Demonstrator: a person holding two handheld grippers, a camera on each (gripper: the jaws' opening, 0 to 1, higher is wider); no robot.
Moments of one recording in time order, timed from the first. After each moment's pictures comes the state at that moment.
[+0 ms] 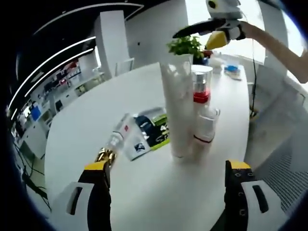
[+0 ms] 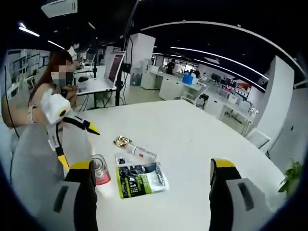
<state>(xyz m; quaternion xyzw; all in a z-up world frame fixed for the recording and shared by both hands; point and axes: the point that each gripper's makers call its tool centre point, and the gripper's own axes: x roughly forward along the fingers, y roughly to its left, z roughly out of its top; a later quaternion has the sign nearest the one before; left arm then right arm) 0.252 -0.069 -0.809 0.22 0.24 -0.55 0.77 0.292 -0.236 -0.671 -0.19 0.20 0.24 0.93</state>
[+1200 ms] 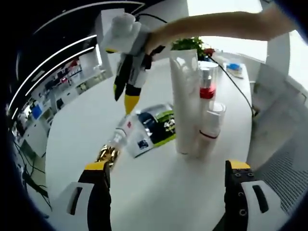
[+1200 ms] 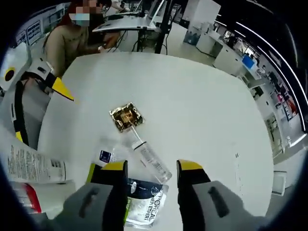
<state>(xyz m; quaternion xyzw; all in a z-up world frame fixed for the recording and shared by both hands) 0.261 -0.064 -0.813 0.22 0.24 -0.54 0.78 0.418 -0.154 -0.830 -0.35 0.39 0.42 0.74</state>
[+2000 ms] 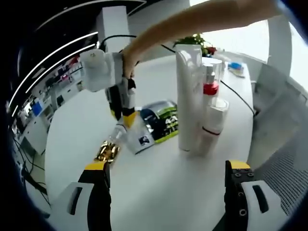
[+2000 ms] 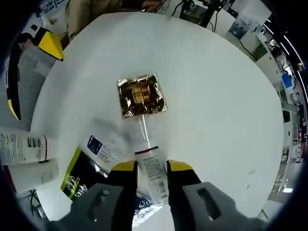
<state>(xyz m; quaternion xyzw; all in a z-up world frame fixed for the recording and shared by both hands) 0.266 -0.061 -0.819 0.22 0.25 -0.53 0.78 0.426 -0.141 -0.884 -0.46 0.45 0.51 0.58</state>
